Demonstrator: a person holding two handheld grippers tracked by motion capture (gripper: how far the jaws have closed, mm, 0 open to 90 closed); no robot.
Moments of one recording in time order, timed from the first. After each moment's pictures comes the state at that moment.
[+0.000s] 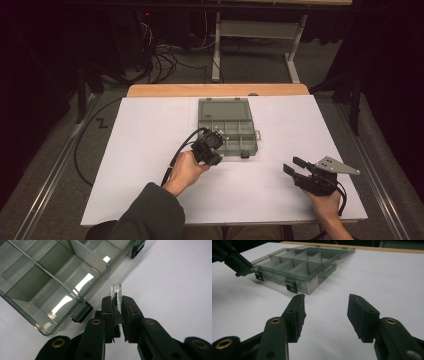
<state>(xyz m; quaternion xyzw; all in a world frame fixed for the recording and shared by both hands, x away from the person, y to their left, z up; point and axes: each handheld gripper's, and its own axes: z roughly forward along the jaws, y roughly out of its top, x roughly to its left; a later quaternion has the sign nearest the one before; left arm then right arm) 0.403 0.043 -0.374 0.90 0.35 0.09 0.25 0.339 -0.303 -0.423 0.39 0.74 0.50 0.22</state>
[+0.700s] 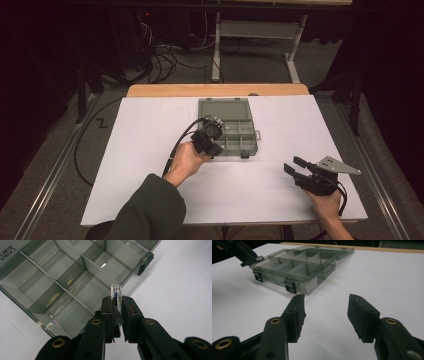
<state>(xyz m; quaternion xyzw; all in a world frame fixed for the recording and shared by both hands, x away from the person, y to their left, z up) 0.423 0.045 -0.359 0.89 0.35 0.09 0.26 0.340 -0.305 -0.424 0.39 0.74 0.51 0.22</state>
